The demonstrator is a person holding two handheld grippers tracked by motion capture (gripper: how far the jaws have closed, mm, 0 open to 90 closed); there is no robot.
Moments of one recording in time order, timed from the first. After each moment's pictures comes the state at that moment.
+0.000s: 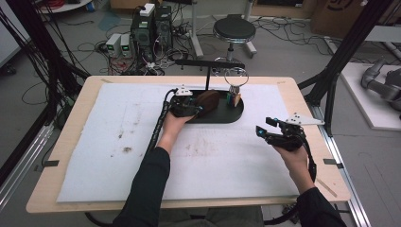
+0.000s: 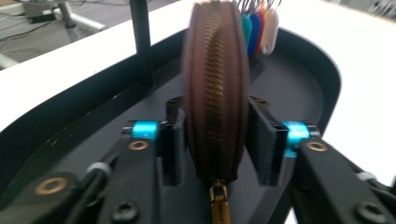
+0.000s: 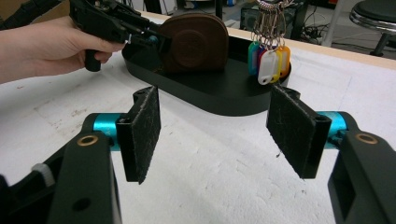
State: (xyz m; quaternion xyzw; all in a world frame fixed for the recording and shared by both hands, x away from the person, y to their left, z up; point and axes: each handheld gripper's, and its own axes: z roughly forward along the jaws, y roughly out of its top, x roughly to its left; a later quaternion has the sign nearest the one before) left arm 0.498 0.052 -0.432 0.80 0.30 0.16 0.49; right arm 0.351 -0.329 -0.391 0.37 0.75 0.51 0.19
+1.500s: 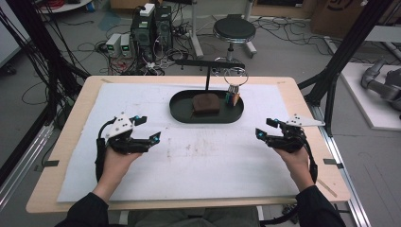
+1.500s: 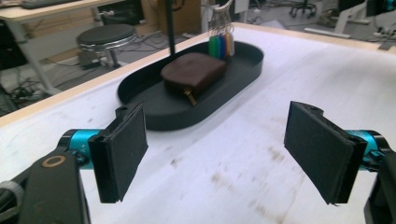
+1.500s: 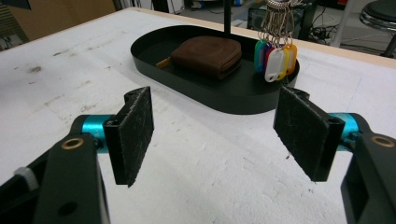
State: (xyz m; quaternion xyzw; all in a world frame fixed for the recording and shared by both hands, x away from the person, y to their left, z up) left arm 0.329 0.190 -0.391 0.75 0.28 0.24 0.55; right arm 0.347 -0.330 -0.392 0.36 0.75 0.52 0.18
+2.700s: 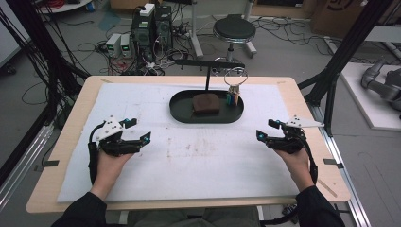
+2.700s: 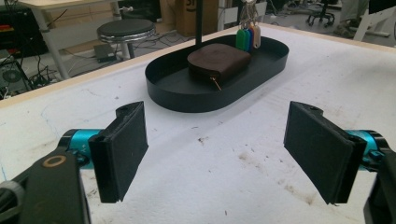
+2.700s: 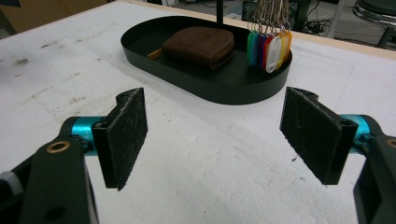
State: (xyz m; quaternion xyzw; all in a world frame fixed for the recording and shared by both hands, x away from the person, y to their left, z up) left arm 0.331 0.219 -0.410 0.73 0.32 0.25 0.55; right arm 0.348 -0.333 -0.398 0.37 0.76 0.51 0.19
